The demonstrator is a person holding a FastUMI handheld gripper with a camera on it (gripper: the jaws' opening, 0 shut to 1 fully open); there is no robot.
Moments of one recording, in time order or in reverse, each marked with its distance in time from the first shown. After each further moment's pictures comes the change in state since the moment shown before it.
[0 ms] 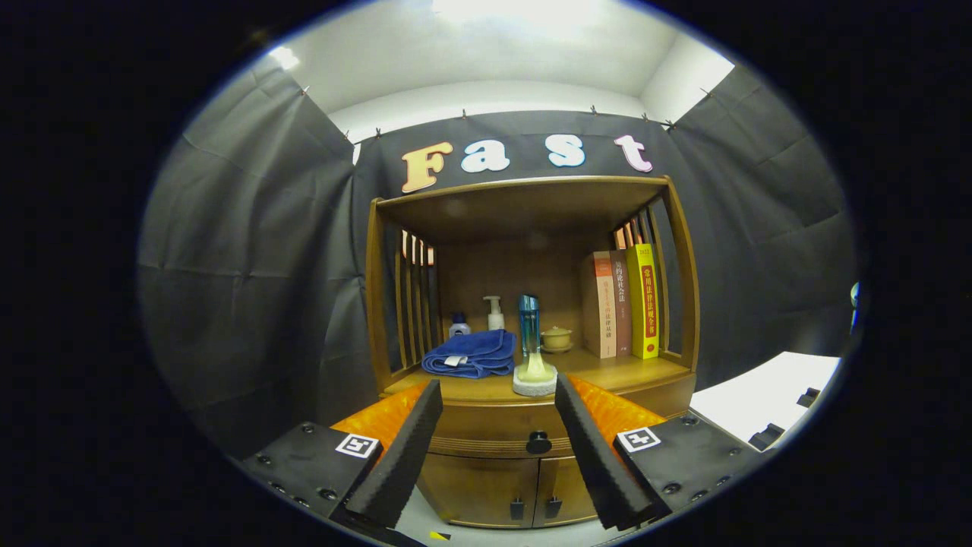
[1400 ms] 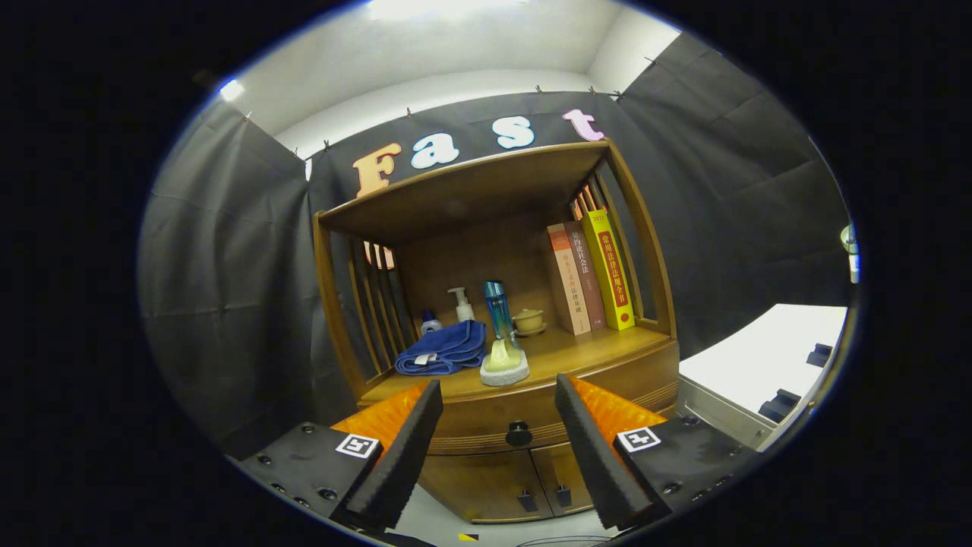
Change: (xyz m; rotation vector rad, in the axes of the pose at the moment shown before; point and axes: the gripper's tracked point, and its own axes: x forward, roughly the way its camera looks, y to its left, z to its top) arm 0.004 -0.060 -0.016 0.155 0.045 -0.106
